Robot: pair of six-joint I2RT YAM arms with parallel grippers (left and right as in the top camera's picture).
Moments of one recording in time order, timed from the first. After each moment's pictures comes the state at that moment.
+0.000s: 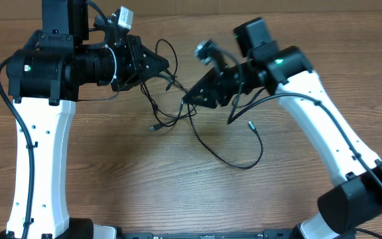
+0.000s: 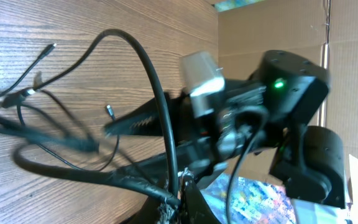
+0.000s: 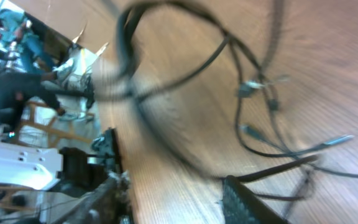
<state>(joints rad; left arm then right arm) -0.10 1.58 1.96 -1.26 0.84 -0.57 0.40 1.75 1.70 -0.97 -0.91 -0.19</state>
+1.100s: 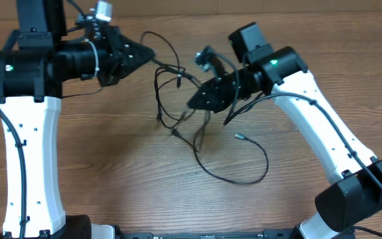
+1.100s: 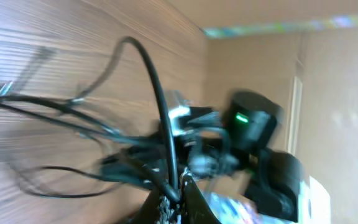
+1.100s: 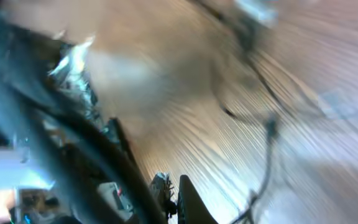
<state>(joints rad) 0.02 1.59 1.96 -1.24 0.87 -0.66 0.41 1.78 1.70 -1.12 -0.80 -0.05</state>
